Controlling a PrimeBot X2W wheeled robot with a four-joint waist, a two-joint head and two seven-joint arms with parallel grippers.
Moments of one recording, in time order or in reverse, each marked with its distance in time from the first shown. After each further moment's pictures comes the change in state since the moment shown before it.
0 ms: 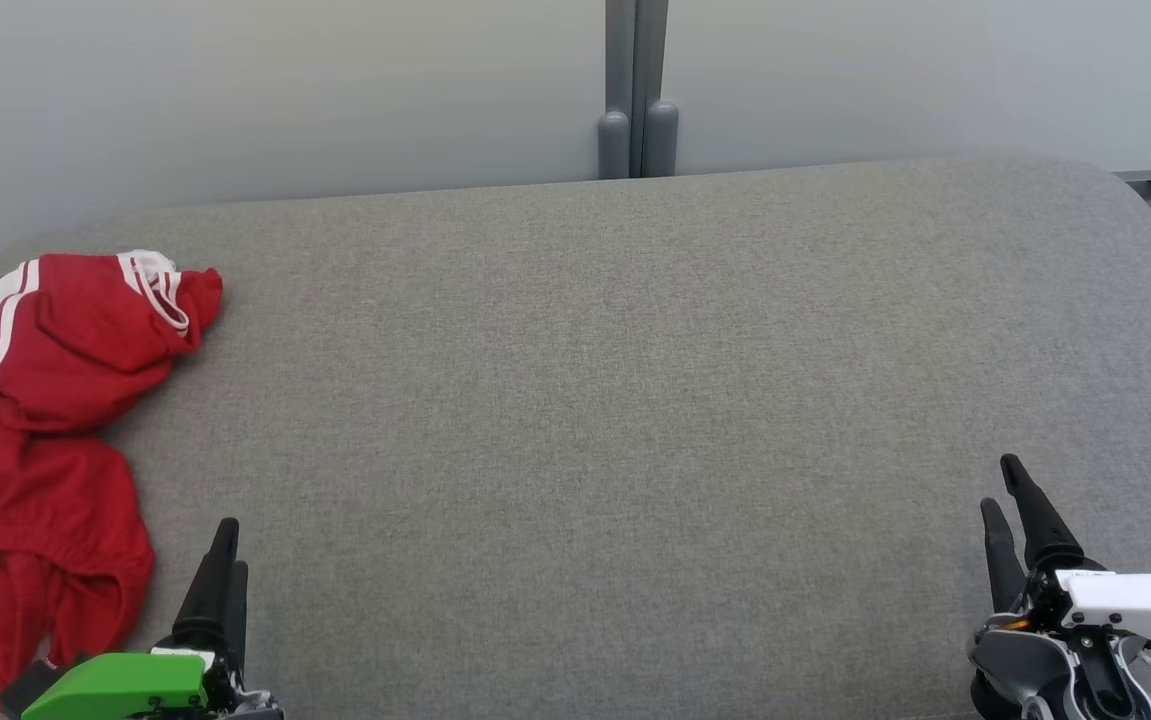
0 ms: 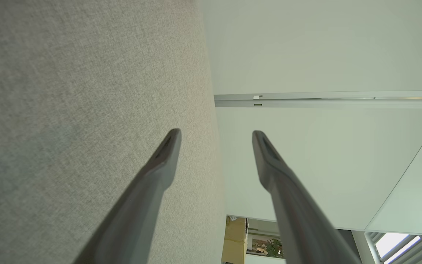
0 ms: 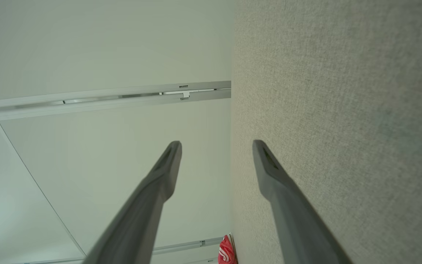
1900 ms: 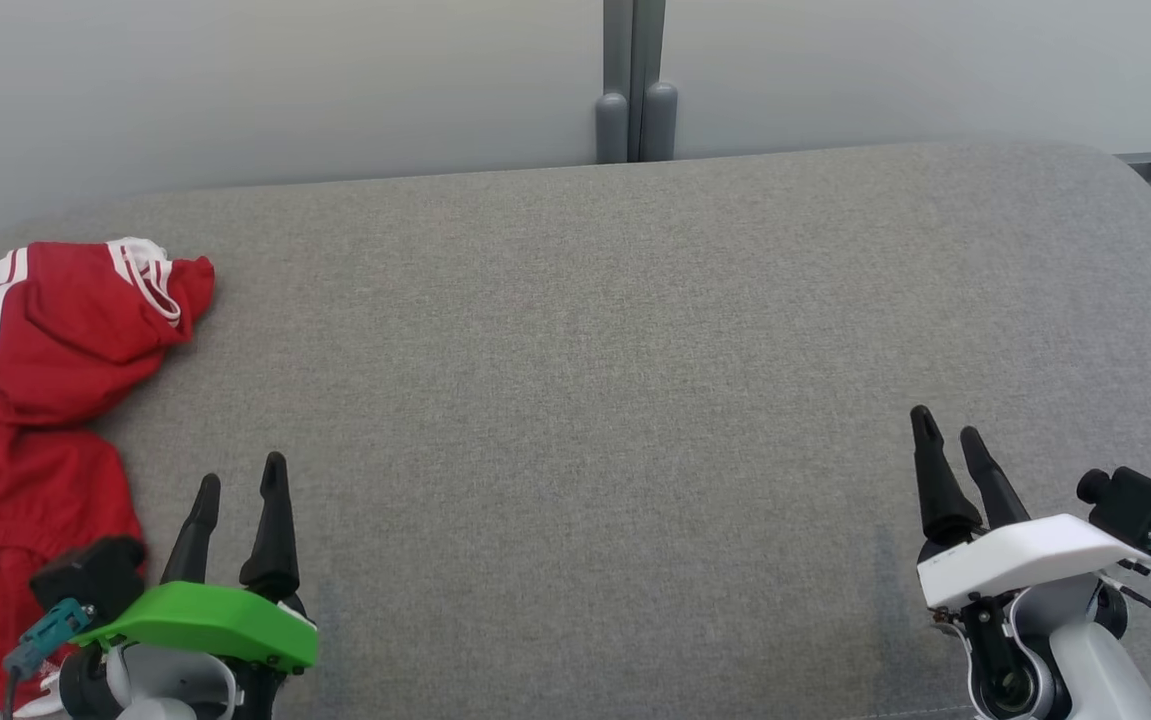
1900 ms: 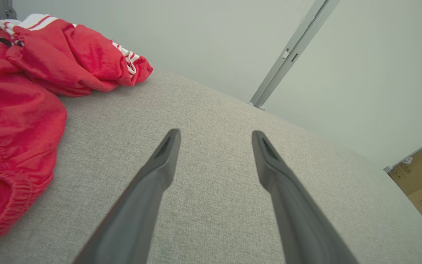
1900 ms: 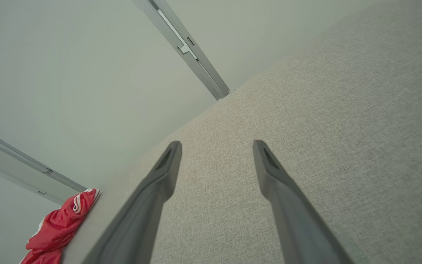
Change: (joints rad) left arm -0.015 0.052 -0.142 -0.190 0.932 0.145 -0.185; right arm -0.002 -0.043 0.202 -0.172 -0.864 -0.114 -0.184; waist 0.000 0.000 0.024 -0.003
